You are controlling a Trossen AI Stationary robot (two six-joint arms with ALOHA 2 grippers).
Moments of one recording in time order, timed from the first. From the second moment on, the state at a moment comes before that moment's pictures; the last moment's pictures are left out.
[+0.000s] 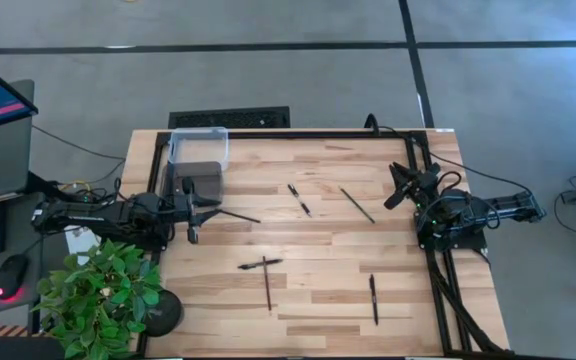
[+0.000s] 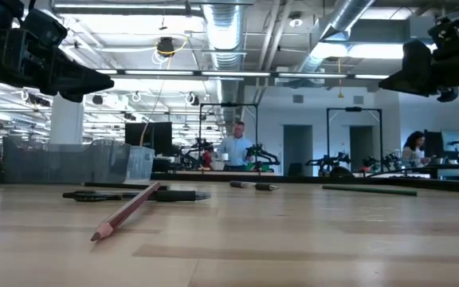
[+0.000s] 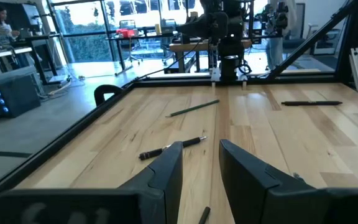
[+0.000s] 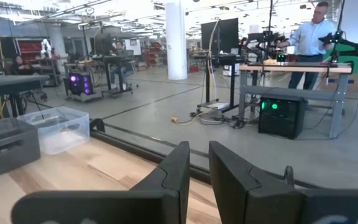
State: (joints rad) left arm -0.02 0.13 0.01 0.06 -0.21 0.06; right arm 0.15 0.01 0.04 0.06 1.05 -0.09
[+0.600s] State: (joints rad) left arm -0.02 0.13 0.01 0.06 -0.21 0.09; right arm 0.15 0.01 0.04 0.06 1.05 0.08
